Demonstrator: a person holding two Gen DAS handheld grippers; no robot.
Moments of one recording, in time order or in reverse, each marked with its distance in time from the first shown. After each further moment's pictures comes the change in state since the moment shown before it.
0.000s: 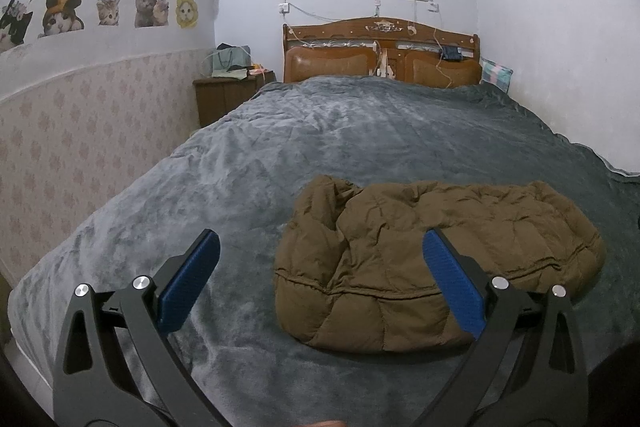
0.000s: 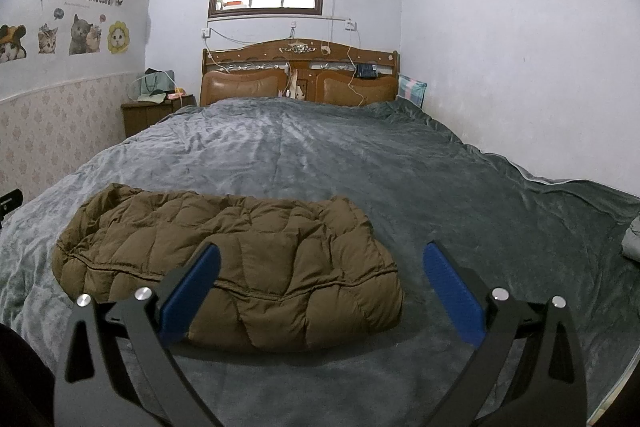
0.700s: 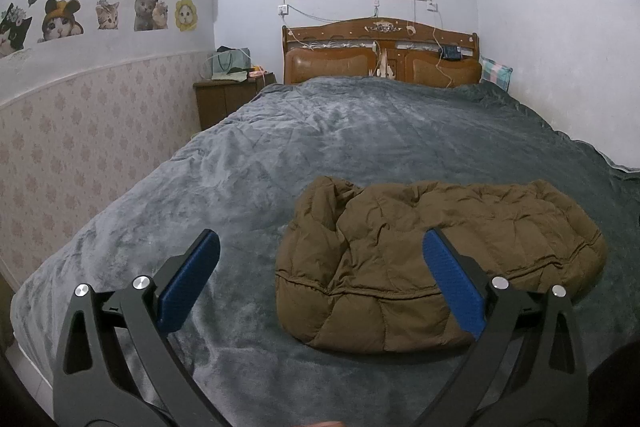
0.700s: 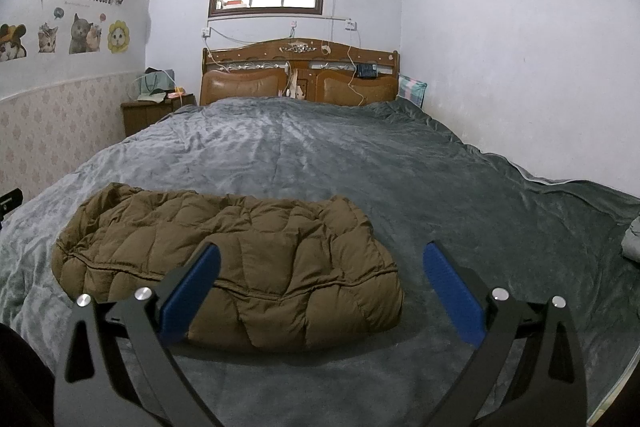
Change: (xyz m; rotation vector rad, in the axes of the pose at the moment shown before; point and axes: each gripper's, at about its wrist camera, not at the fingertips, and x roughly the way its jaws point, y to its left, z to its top) left arm -0.001 0.000 0.000 0.015 -0.004 0.006; right arm 0.000 0.001 0.001 -0.002 0.001 0.000
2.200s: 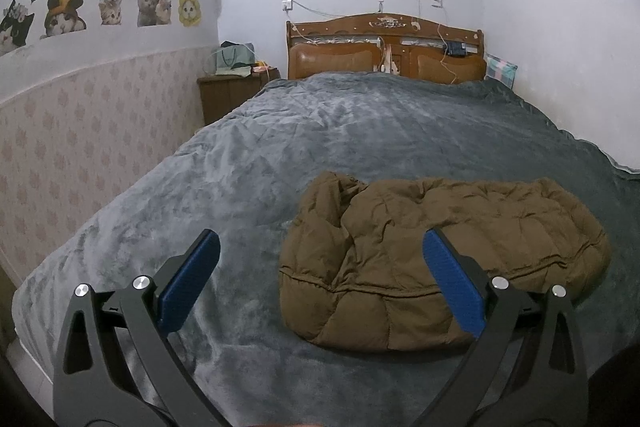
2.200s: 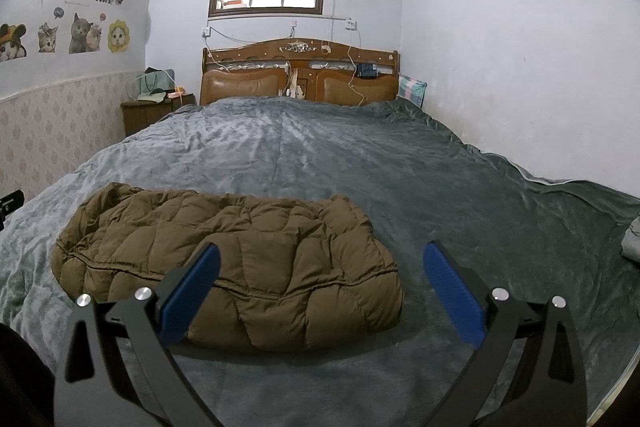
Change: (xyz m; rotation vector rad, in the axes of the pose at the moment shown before) left arm 0.003 0.003 0.002 -0.010 0.020 0.015; right arm 0.001 -0.001 0.000 0.000 0.001 0.001
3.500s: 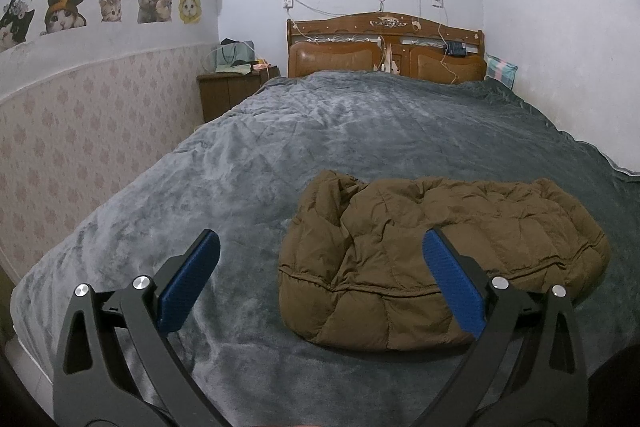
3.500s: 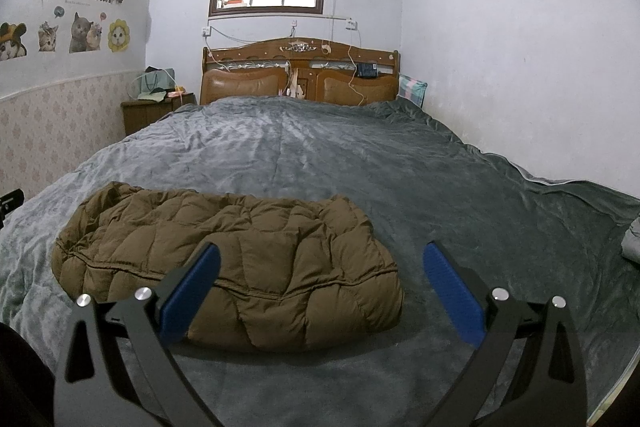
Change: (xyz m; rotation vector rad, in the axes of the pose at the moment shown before) left arm 0.002 -0.001 -0.001 -0.005 0.004 -0.003; right arm 0.000 0.000 0.001 -0.003 0.001 -0.001
